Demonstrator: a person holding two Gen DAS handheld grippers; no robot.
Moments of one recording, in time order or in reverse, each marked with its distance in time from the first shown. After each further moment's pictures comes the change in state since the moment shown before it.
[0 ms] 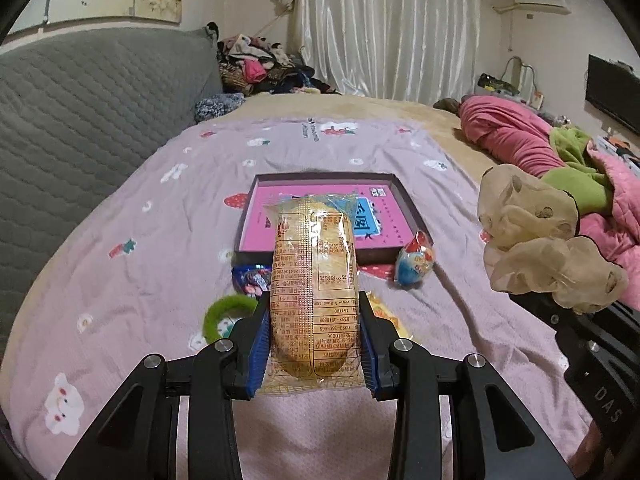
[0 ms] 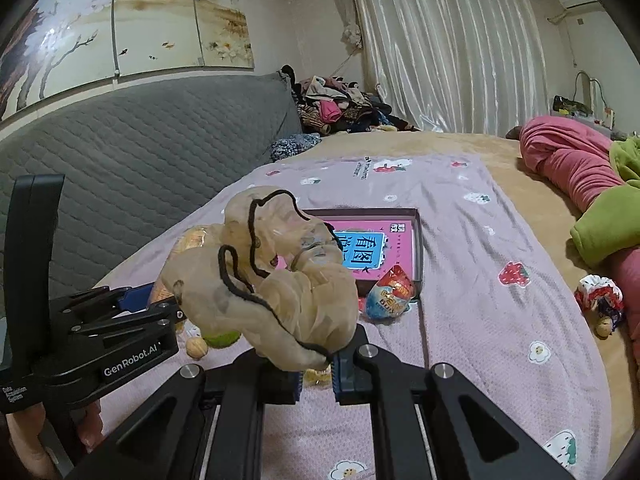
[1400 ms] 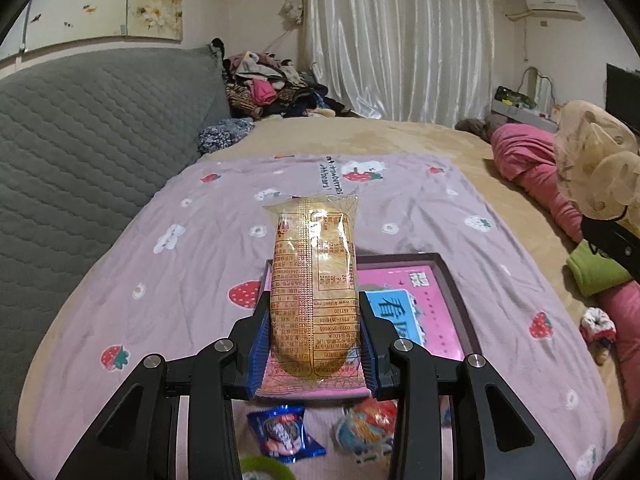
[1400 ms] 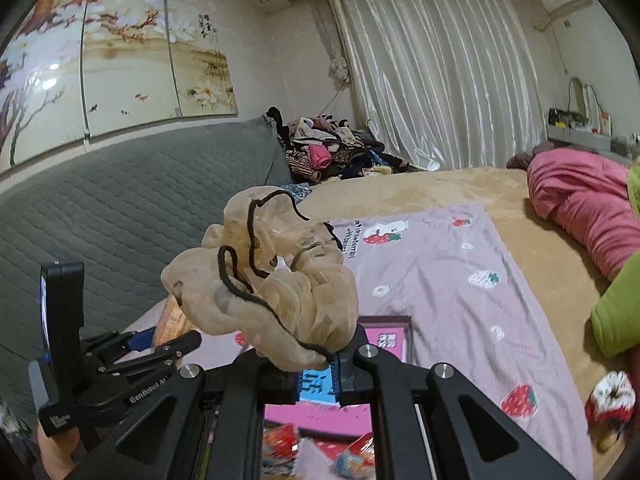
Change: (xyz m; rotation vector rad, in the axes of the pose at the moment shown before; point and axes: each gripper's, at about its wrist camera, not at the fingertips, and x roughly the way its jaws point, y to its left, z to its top) left arm 0.115 0.020 0.157 -0.001 -0.047 0.064; right arm 0.088 -0.066 0.151 0.044 -0.139 0.003
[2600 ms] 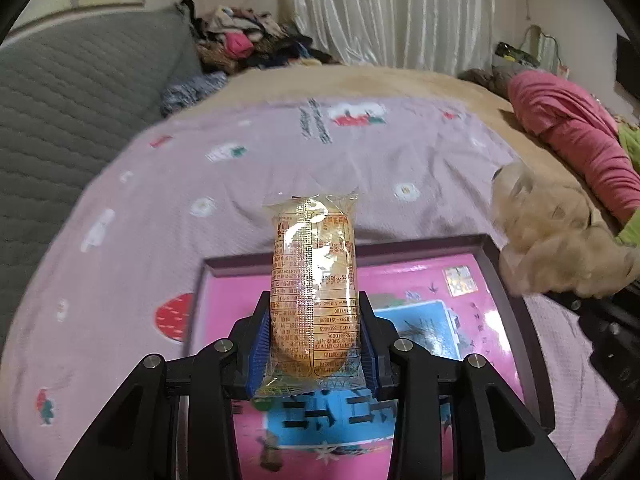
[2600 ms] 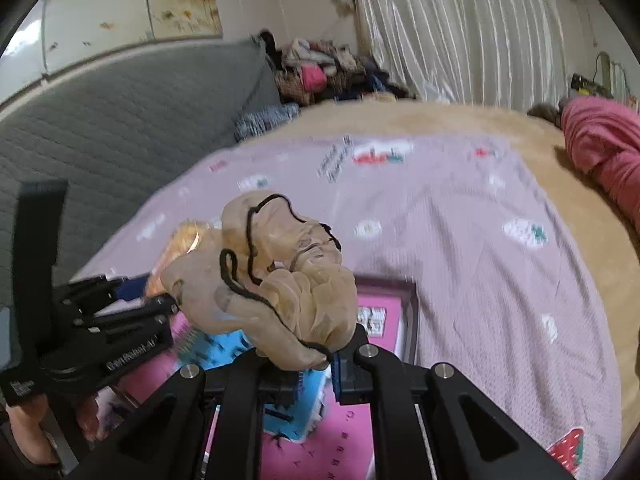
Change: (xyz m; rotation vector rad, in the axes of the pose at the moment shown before) left arm 0.200 -0.037 0.009 0.049 0.181 -0.037; right arm 0.194 -0.068 -0.048 -0.037 0.281 -0.003
